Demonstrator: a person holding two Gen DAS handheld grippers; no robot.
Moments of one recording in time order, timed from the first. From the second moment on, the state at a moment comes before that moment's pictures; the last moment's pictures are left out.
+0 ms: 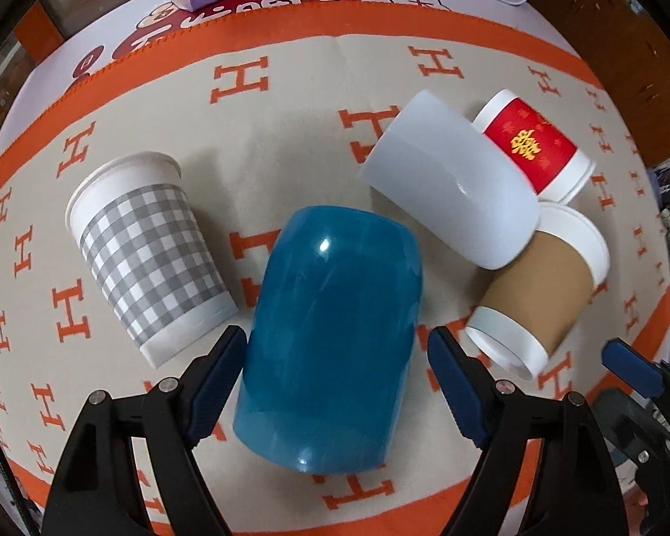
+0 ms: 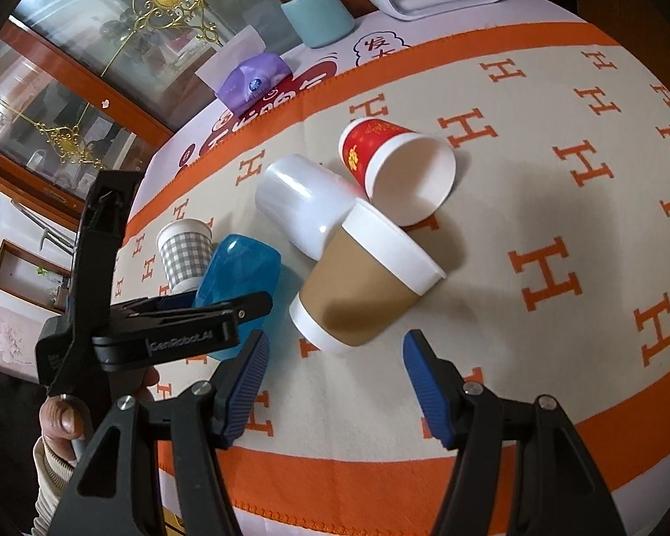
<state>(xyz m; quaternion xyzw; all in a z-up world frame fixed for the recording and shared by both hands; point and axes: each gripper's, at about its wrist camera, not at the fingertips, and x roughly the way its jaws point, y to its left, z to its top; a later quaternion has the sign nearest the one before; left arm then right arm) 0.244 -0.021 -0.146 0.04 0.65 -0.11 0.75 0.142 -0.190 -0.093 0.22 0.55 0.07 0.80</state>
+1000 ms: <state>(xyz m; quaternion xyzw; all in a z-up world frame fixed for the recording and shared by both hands) 0.175 -0.036 -0.120 -0.01 0.57 -0.07 0.82 0.103 -0.198 -0.093 0.23 0.56 0.07 0.80</state>
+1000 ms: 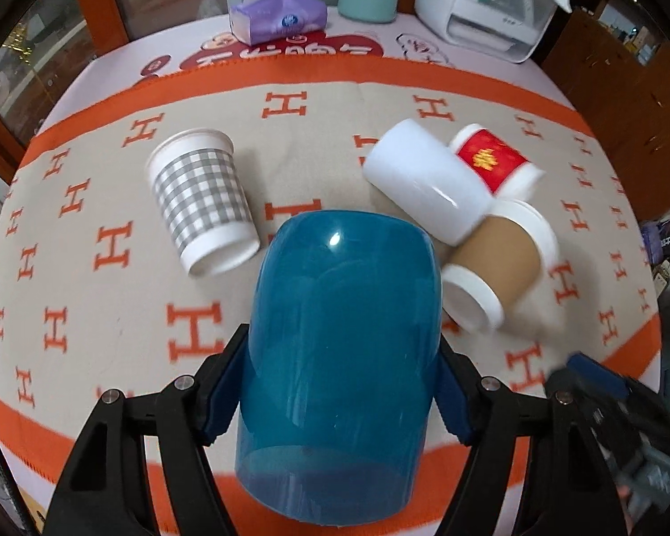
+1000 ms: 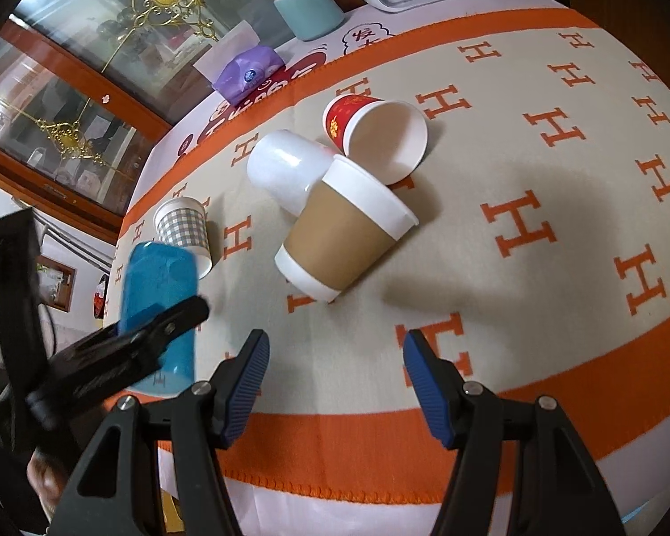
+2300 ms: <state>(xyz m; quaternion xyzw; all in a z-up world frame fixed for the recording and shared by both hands) 0.066 -0.039 -0.160 -0.01 0.62 -0.07 0.78 0.052 -0.197 -0.127 0.21 0.59 0.07 0.78</state>
